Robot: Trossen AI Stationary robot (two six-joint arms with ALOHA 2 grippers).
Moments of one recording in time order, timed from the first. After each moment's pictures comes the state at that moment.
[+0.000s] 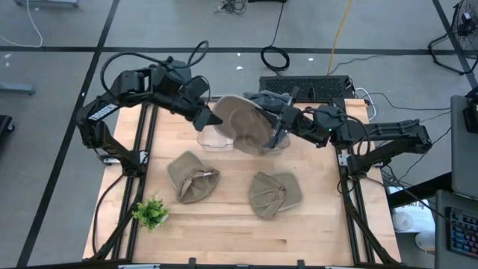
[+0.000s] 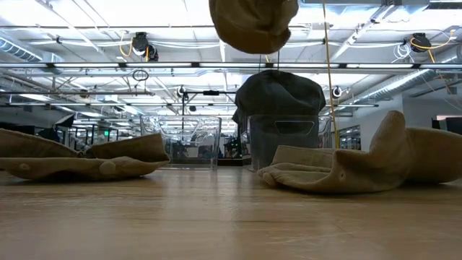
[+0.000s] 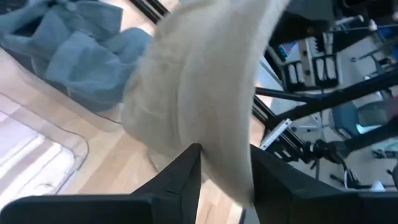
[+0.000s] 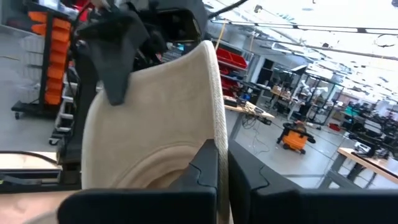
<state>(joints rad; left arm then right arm) 0.21 1.55 2.10 -1.17 0.23 -0.62 0.05 1.27 1.25 0.13 0.46 -0.33</state>
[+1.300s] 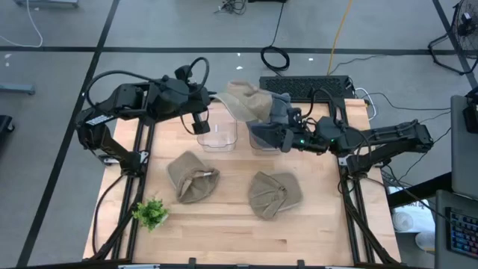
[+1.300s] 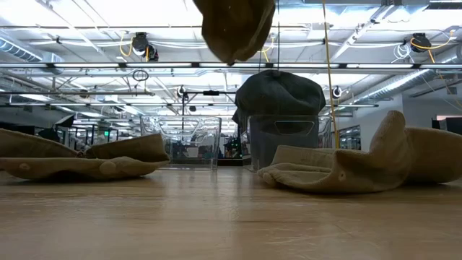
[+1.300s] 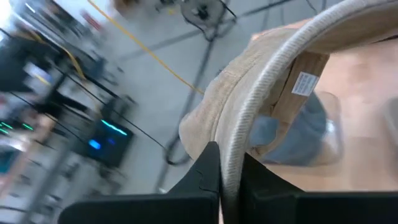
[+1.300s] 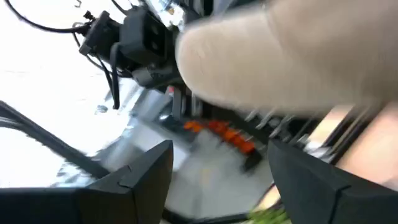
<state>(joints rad) 0.02 1.54 2.10 -1.09 -0.57 0.31 0.11 1.24 1.11 0.30 0.25 0.97</state>
